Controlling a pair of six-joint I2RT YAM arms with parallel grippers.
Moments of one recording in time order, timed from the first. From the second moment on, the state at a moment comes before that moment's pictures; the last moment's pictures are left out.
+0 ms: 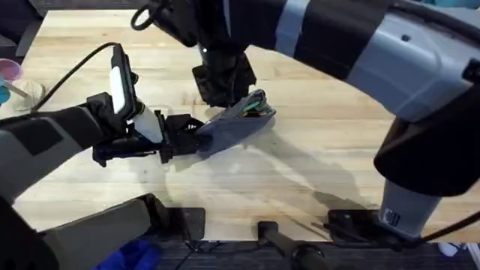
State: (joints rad) left arm 0.40 1.35 0.50 -0.80 1.13 1.57; right arm 0.92 2.12 2.06 -1.41 0.12 0.60
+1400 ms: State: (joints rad) left arm 0.40 1.35 0.50 -0.79 1.13 1.57; right arm 0.67 2.09 2.04 -1.43 0.26 0.54
